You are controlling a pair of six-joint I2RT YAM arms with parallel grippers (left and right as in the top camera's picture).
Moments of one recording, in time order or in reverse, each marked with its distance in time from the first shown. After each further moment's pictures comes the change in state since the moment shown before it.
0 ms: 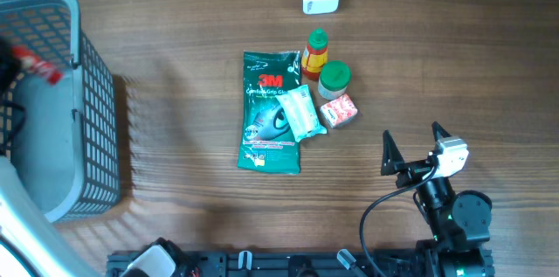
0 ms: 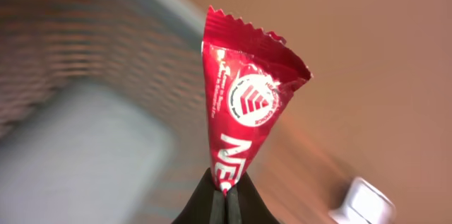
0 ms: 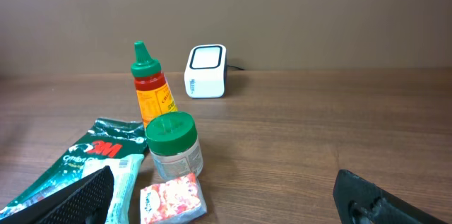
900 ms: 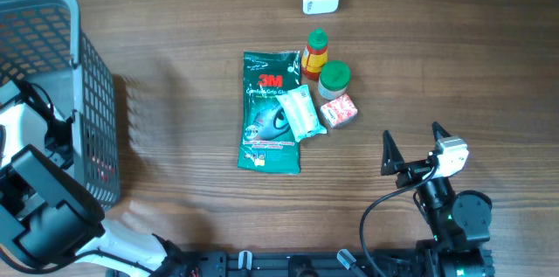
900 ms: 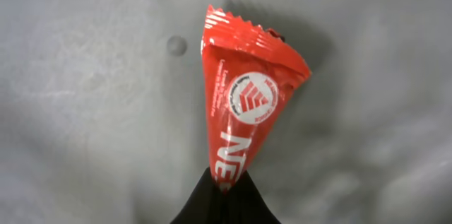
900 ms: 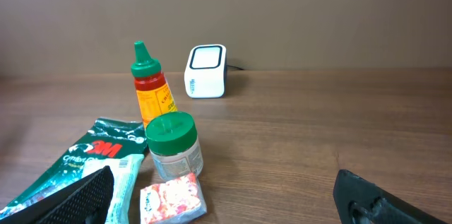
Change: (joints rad) left arm 0.027 0.517 -0.488 0.070 -0.477 0.231; right arm 0.000 0.000 0.000 0.000 0.000 0.000
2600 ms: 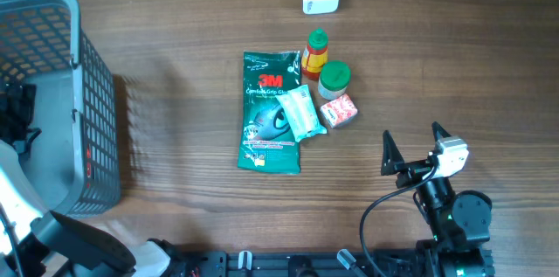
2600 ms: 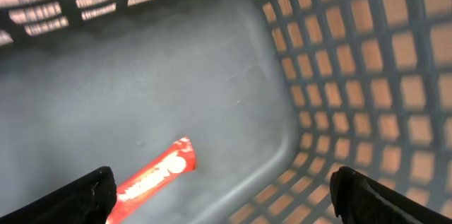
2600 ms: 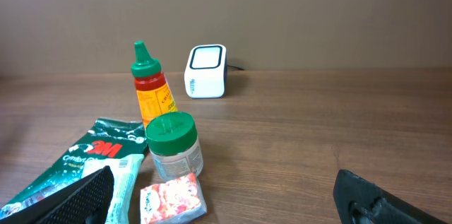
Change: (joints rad) left arm 0.146 -0.305 0.061 0.193 0.240 -0.437; right arm 0.000 0.000 0.000 0.000 0.000 0.000
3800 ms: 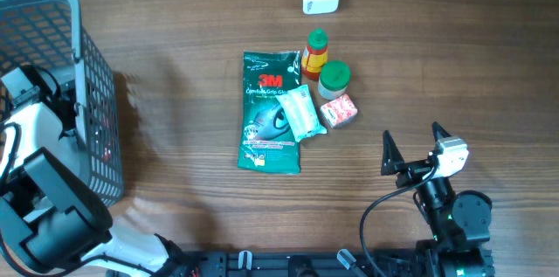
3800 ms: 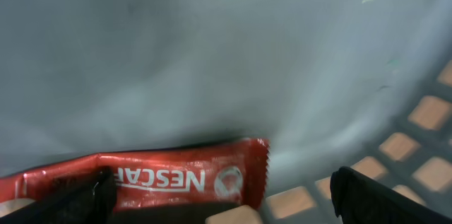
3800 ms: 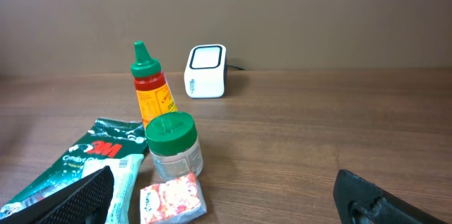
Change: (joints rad) left arm -0.216 0.257 -0.125 0.145 0.073 -0.729; right arm 0.000 0.000 0.000 0.000 0.000 0.000
